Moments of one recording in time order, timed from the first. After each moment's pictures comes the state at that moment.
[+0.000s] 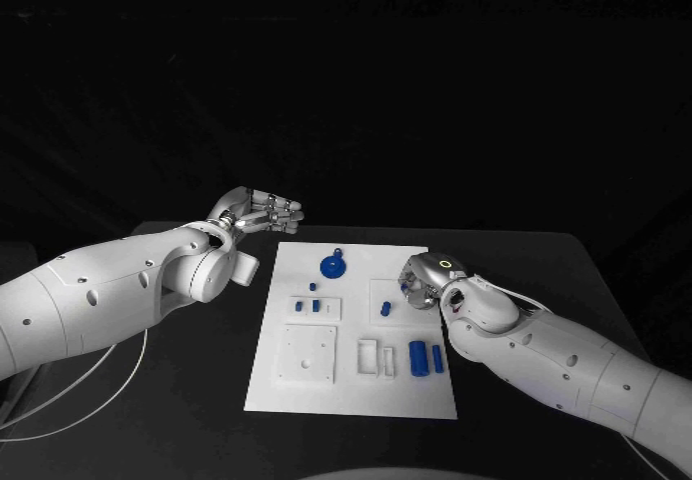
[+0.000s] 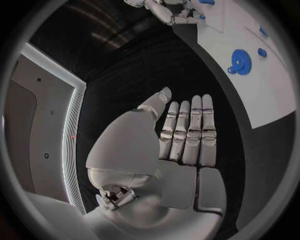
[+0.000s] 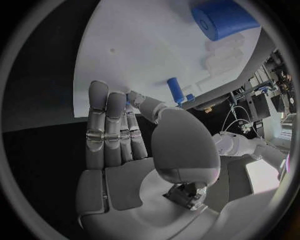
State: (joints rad) left arm 1.23 -0.77 -0.09 1.30 -0.30 -0.36 0.25; left_hand 1.37 -0.04 0.24 -0.13 0.17 1.10 0.13 0.07 0.07 1.10 0.14 0.06 0.06 1.16 0.12 0.06 0.07 0.09 1.06 0.10 0.07 0.32; right arm 0.81 -0.56 0.27 1.21 -1.93 -0.32 -0.30; right_hand 1.26 -0.17 0.69 -0.16 0.05 1.16 0.10 0.07 0.07 1.25 0.05 0.06 0.06 1.44 -0.04 0.78 0.72 0.13 1.47 -0.05 0.39 1.01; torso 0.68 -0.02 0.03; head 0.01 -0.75
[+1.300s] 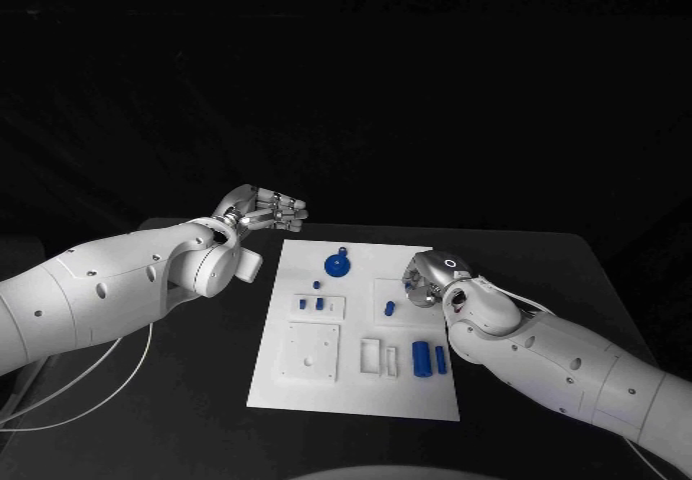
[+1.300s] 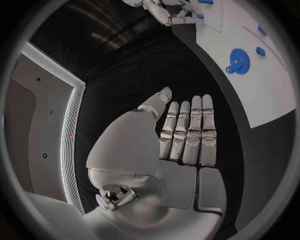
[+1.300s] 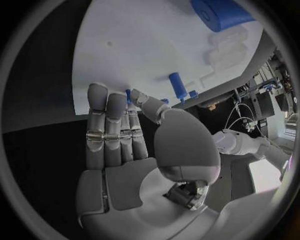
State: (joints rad) left arm 1.23 -0.77 -0.09 1.27 -0.30 -0.34 0.24; left_hand 1.38 -0.04 0.24 -0.13 0.17 1.10 0.13 0.07 0.07 1.10 0.14 0.06 0.06 1.15 0.12 0.06 0.07 0.09 1.06 0.10 0.07 0.29; right arm 0.81 -0.56 0.26 1.23 -1.92 -0.36 -0.36; right_hand 1.21 -0.11 0.72 -0.24 0.05 1.25 0.07 0.06 0.10 1.37 0.02 0.06 0.07 1.45 -0.06 0.77 0.73 0.11 1.47 -0.08 0.43 1.08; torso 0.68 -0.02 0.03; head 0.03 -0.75
